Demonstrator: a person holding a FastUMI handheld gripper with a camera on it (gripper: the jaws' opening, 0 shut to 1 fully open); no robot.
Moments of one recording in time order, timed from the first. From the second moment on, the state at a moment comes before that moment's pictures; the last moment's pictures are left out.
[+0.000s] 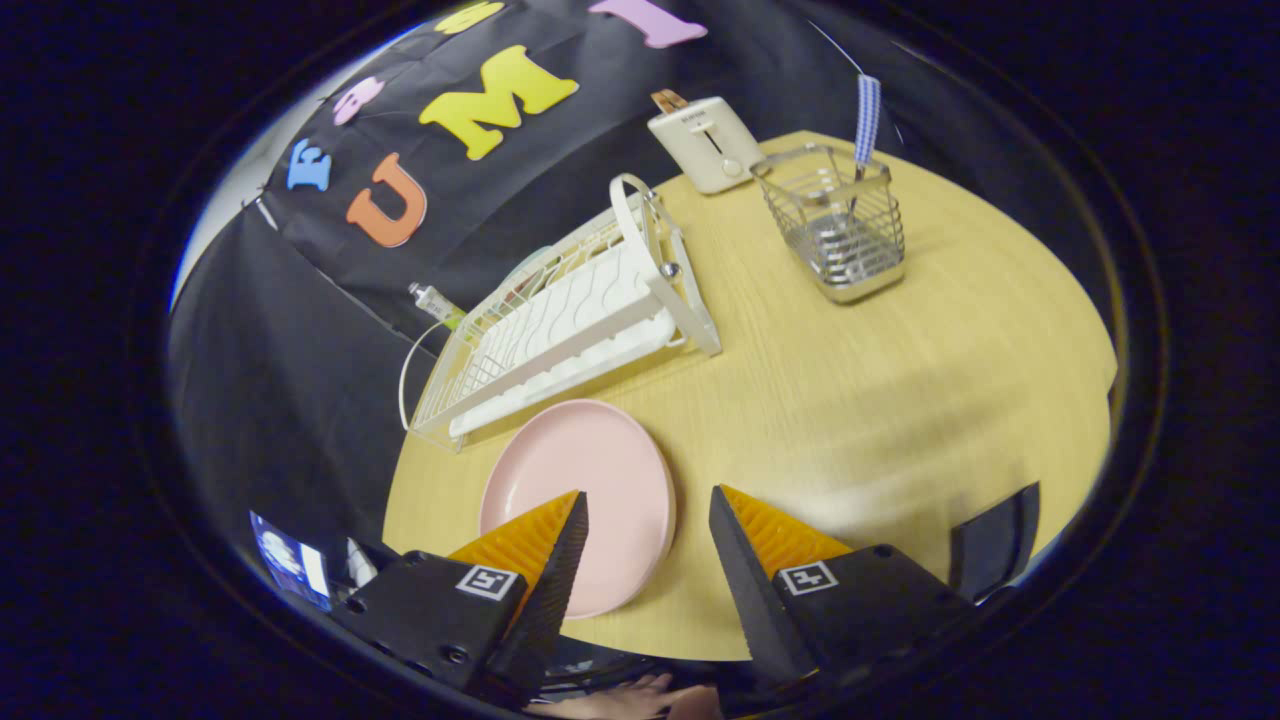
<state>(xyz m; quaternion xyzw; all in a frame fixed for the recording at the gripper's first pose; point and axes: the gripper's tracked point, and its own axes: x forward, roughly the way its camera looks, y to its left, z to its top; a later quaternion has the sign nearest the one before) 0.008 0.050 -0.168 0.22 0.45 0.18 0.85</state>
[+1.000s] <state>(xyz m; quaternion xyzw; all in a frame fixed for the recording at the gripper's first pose) 0.159 -0.115 -0.128 0.09 0.18 0.04 0.98</state>
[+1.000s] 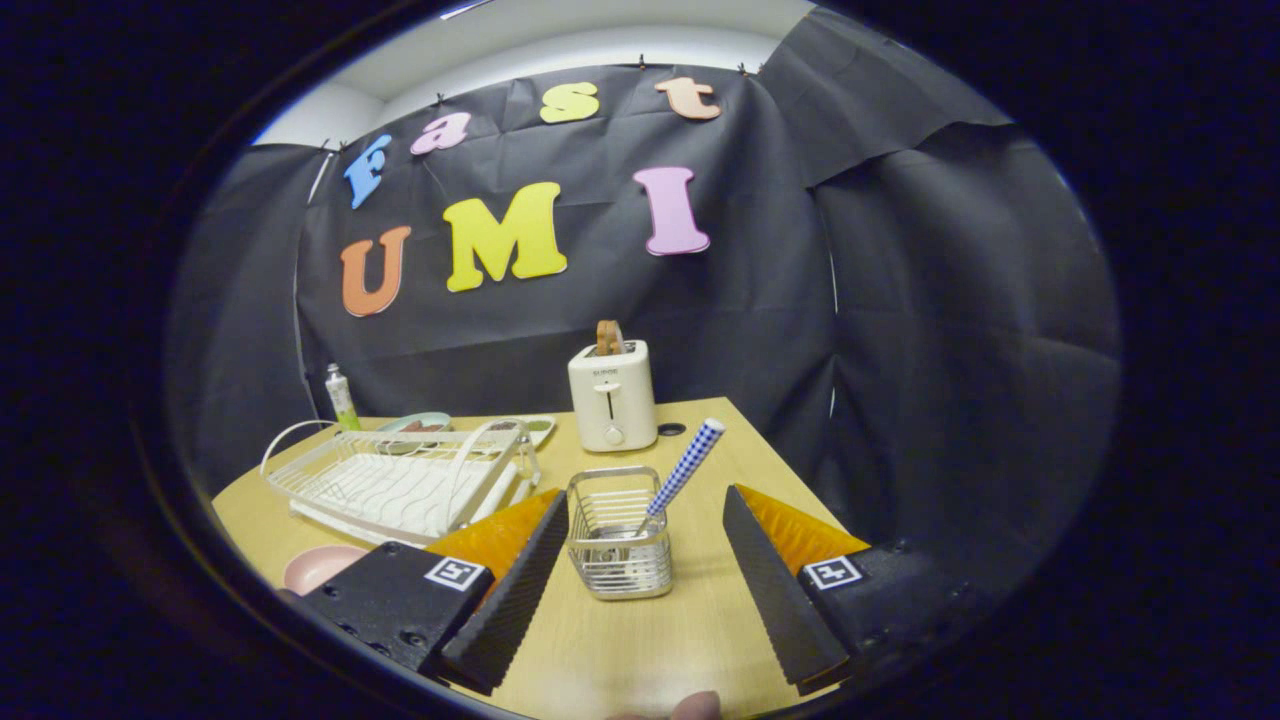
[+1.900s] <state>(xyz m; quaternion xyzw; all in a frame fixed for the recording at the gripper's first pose) 0.195 -0.094 -0.118 0.17 0.21 0.09 0.96</state>
